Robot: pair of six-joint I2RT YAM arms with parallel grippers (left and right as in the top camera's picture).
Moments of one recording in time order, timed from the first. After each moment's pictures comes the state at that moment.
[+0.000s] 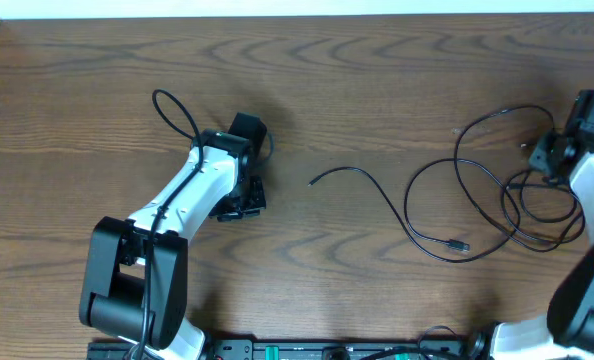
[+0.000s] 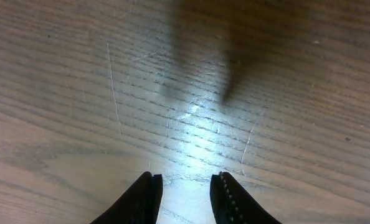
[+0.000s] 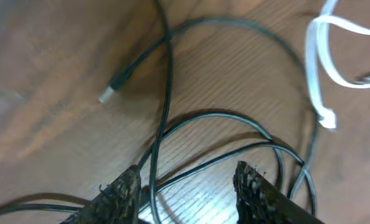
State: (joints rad) left arm -0.30 1.74 1.11 -1.02 -0.05 -0.51; right arm -0.35 1.71 1.10 -0.53 0.20 0.15
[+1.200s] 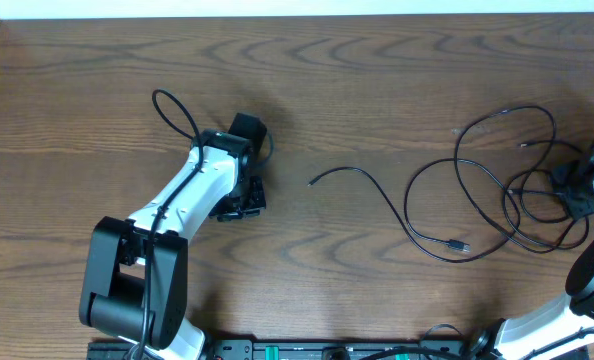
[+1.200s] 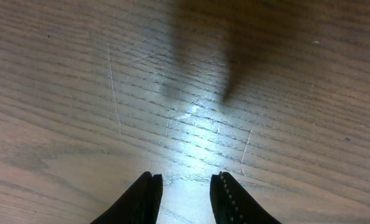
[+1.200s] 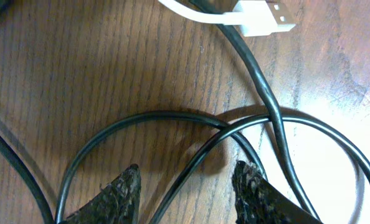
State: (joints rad) left arm -0.30 1.74 1.11 -1.02 -0.05 -0.51; right arm -0.53 1.84 1.10 -0.54 0.15 0.74
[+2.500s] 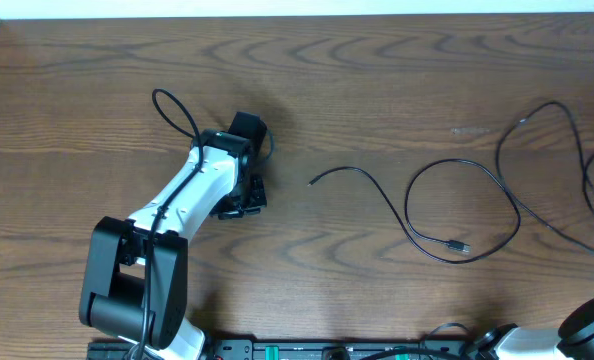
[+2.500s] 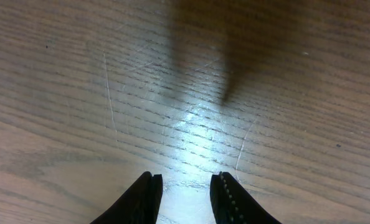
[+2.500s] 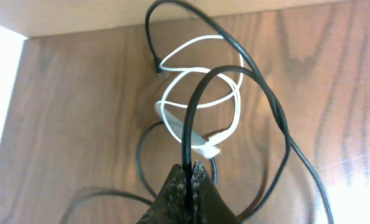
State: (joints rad) left arm -0.30 1.74 1.11 -1.00 -0.05 -0.51; right arm -0.84 1.61 1.27 -0.49 0.13 0.71
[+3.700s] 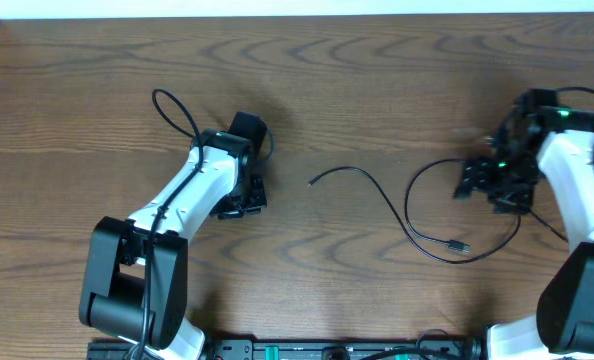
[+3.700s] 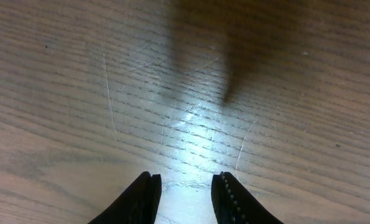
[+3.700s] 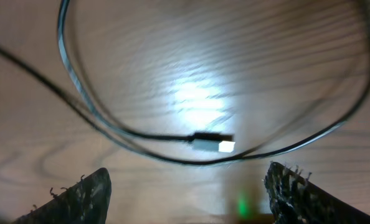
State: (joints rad) left arm -0.30 1.74 1.11 -1.00 -0.05 -0.51; right arm -0.09 1.67 1.25 -1.24 -0.16 0.19
